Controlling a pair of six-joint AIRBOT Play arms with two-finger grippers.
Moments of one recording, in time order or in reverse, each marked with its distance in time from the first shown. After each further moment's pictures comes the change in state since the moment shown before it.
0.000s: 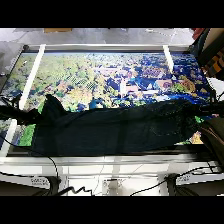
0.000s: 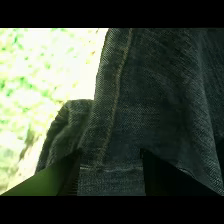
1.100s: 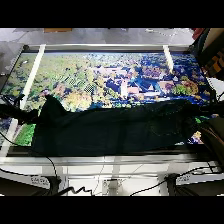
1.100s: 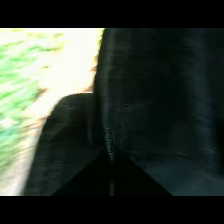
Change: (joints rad) left arm -0.002 -0.054 0.078 -0.039 -0.159 0.054; right arm 0.000 0.000 0.000 0.001 0.000 0.001
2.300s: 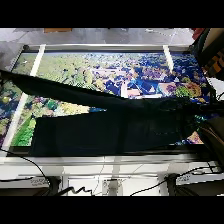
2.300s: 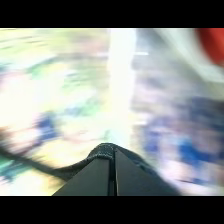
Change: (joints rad) left arm 0.109 0.194 0.293 -0.418 0.204 -0.190; right arm 0.000 0.000 0.000 0.036 -0.035 0.004
